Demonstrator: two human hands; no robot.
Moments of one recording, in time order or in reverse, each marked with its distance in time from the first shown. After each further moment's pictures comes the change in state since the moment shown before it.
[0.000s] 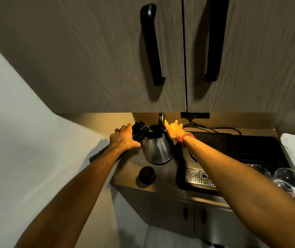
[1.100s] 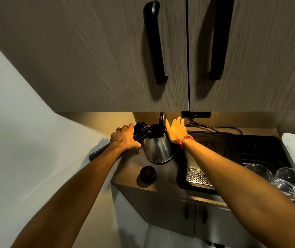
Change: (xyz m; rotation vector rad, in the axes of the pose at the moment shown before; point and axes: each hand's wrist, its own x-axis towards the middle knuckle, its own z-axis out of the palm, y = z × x) left_hand 0.000 0.001 -0.006 0.047 -0.048 0.026; right_hand -0.003 -0.005 0.012 0.089 0.205 0.106
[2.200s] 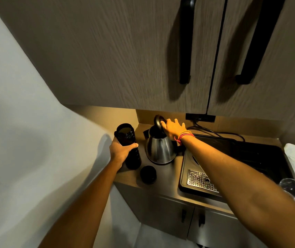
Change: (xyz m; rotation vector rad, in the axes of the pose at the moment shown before) left_hand -0.025 -0.024 0.080 -1.215 0.337 -0.402; right_hand 0.010 -0.028 -0.004 -0.283 -0.196 -0.188
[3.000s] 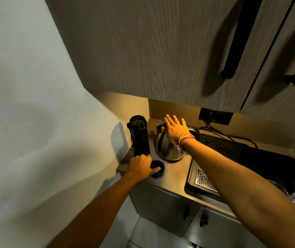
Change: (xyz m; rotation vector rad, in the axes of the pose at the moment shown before) left_hand -0.052 -0.051 0.020 1.064 -0.488 0.352; right_hand 0.001 -0.033 0.042 -0.333 0.049 -0.208
